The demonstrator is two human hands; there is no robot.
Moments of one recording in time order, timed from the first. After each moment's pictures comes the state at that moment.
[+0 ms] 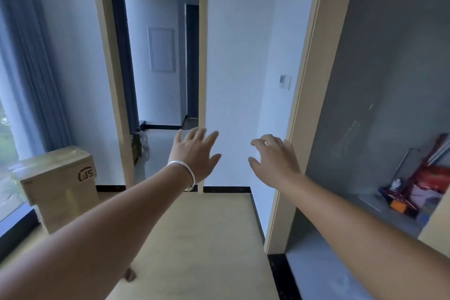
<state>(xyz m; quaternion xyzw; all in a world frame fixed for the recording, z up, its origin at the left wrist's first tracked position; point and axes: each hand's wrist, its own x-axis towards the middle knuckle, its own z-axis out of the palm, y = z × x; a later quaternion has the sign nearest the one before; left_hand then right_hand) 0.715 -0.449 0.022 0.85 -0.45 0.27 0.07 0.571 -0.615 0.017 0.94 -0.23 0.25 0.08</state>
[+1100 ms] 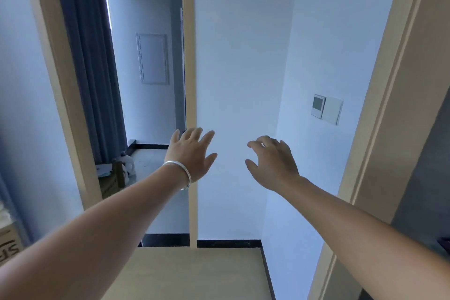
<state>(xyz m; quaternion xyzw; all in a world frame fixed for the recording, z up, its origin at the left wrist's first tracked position) 1.134 -0.850 0.041 0.85 -0.43 0.30 0.06 0.986 -1.016 0.033 0.94 -0.20 0.26 0.05</state>
